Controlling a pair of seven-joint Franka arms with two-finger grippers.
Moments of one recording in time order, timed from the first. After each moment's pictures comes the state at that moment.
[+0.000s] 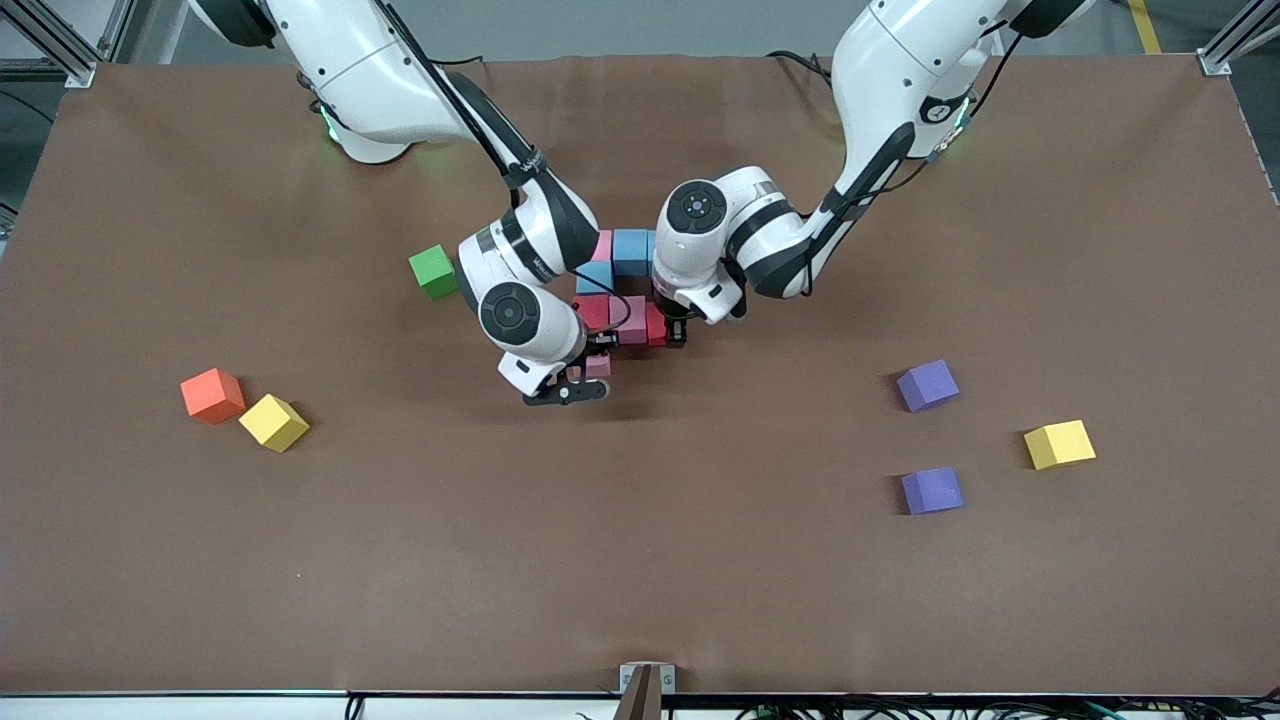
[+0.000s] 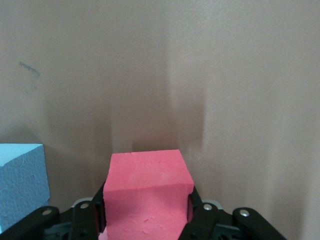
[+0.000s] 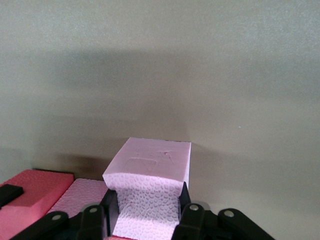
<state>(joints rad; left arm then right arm) -0.41 0.62 -0.45 -1.90 0.32 2.50 -2.62 0.59 0.65 0.07 -1.69 0.28 2.22 0.40</state>
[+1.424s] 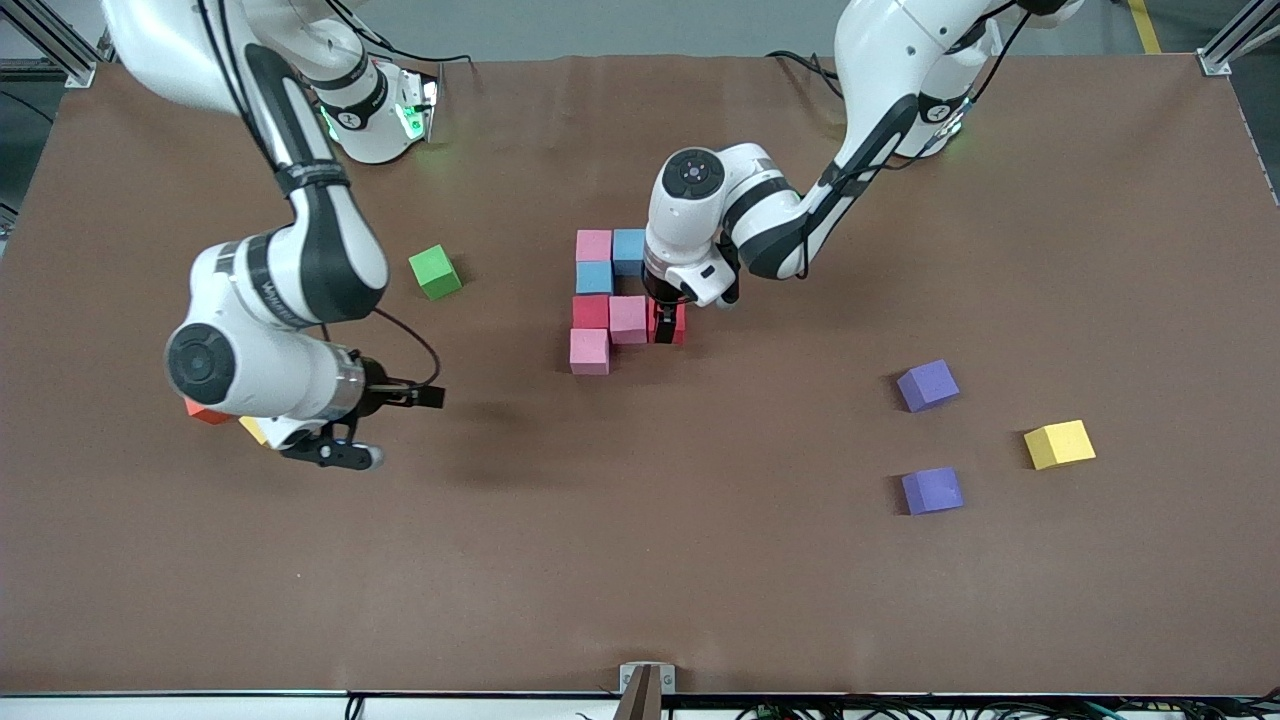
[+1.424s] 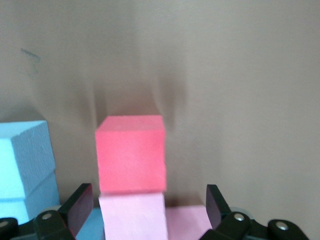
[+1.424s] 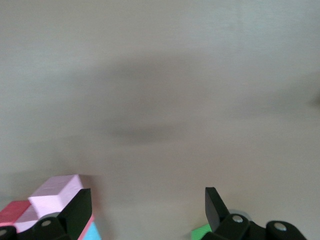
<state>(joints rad) -0.42 0.51 -0.47 -1.92 0.35 2.51 -2.62 0.33 0.46 -0.15 -1.62 0.27 1.88 0.27</state>
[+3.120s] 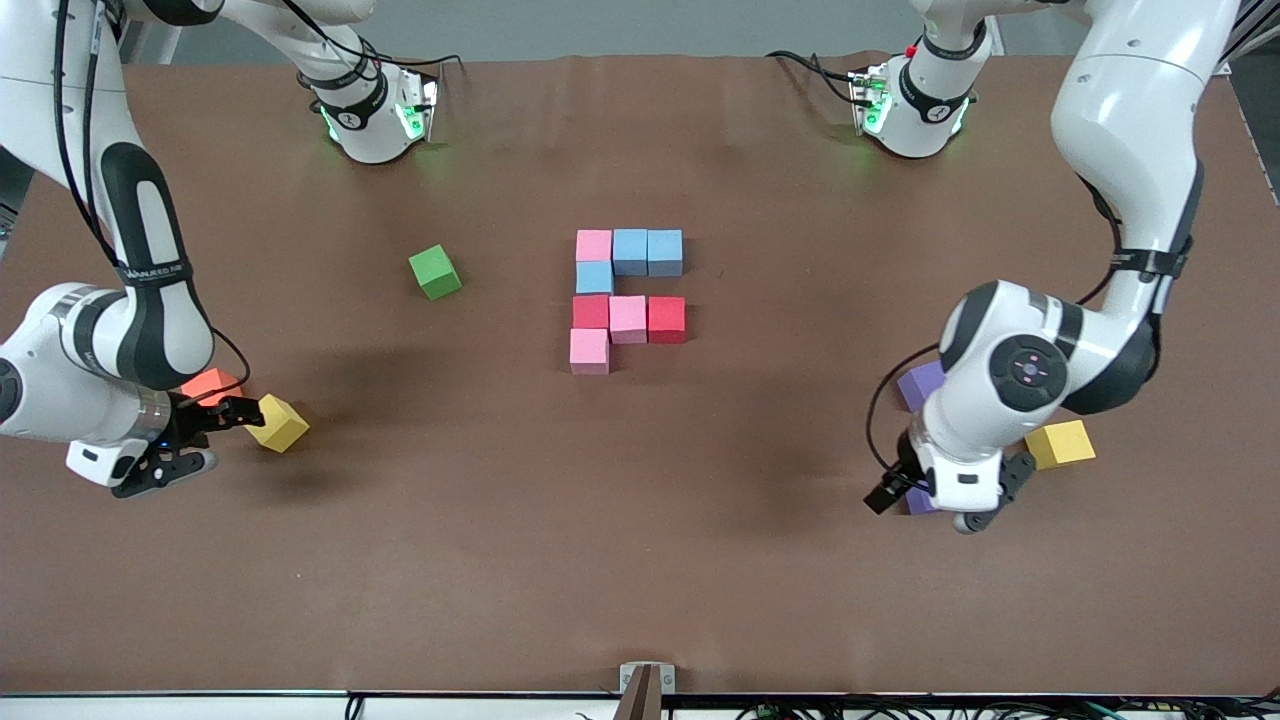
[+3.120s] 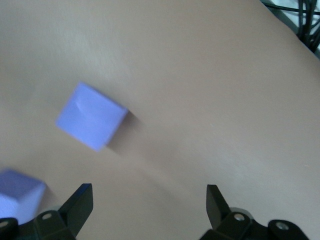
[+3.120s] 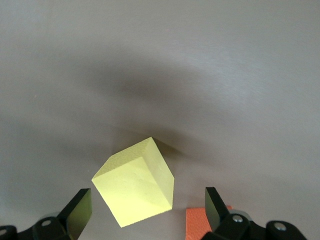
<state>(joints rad) 0.12 0.67 -0.45 -1.50 0.35 2.20 -1.08 -0.05 0.56 -0.14 -1.71 0.12 2.13 -0.65</state>
